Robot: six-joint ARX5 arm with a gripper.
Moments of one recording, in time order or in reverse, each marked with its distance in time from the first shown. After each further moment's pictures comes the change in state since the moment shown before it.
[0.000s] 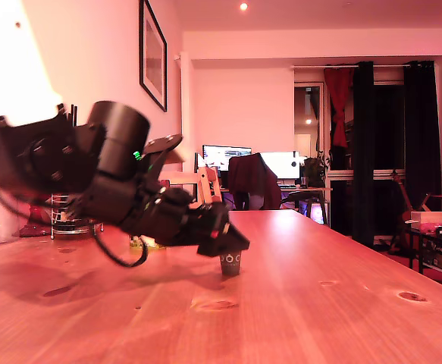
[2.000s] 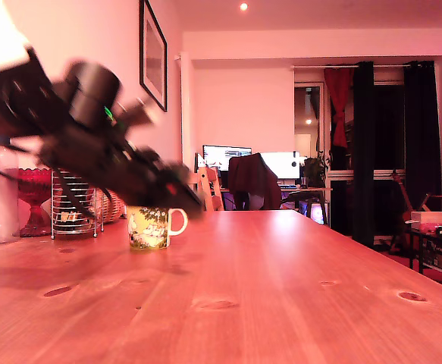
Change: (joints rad) arm 0.136 -0.190 0.016 -0.230 -0.009 0.026
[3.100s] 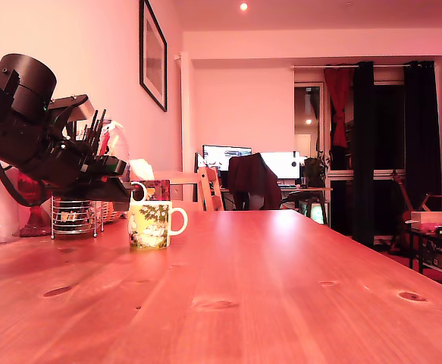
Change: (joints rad) arm 0.208 -0.035 0.000 -0.048 -0.043 -0.001
